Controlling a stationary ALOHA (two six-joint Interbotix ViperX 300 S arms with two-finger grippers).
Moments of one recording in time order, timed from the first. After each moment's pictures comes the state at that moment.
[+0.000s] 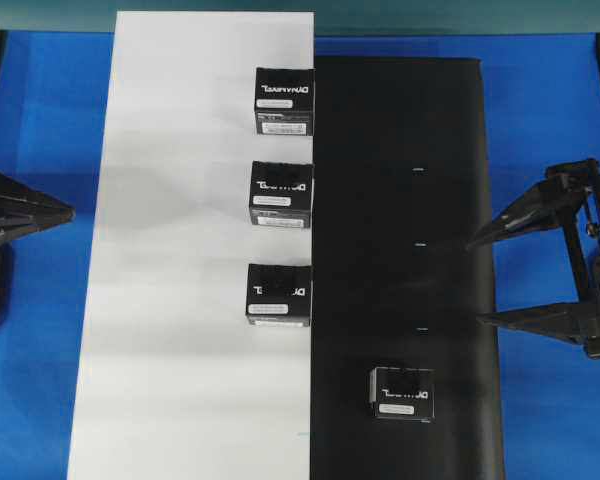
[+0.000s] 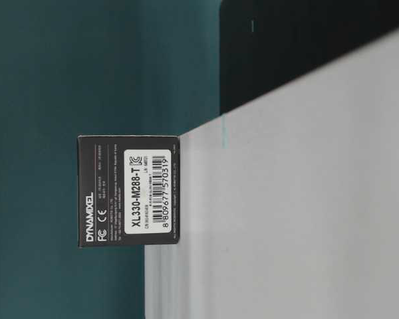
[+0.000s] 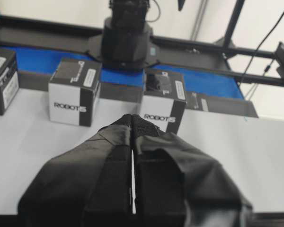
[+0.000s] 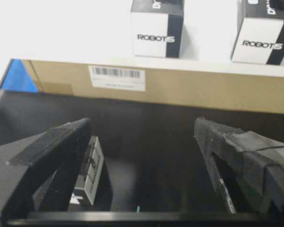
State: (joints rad) left arm 0.00 -1.09 1.07 0.02 0.05 -0.14; right arm 0.14 -0.83 0.92 0.00 0.27 0.04
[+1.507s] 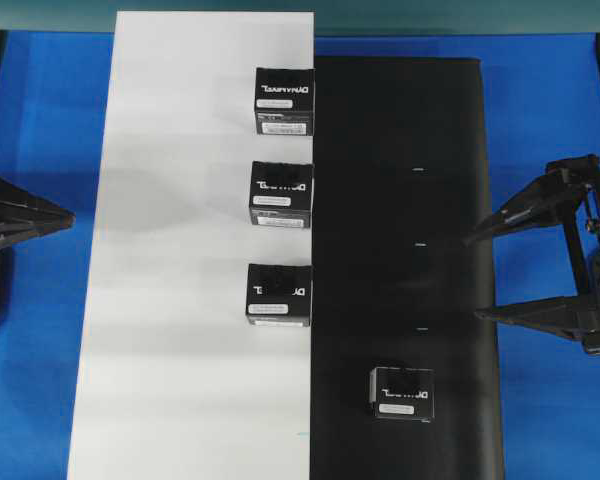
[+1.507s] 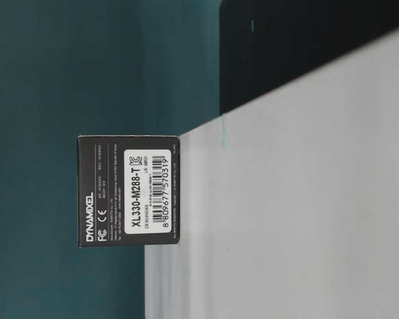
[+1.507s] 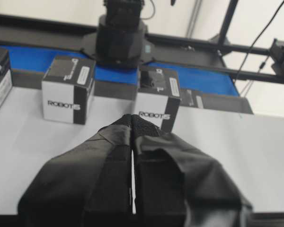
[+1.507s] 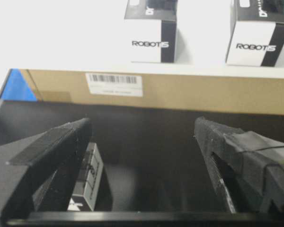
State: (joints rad) left arm -0.01 -1.09 1.07 0.02 0.05 -0.14; right arm 0.12 -0.83 0.92 0.00 0.26 0.06
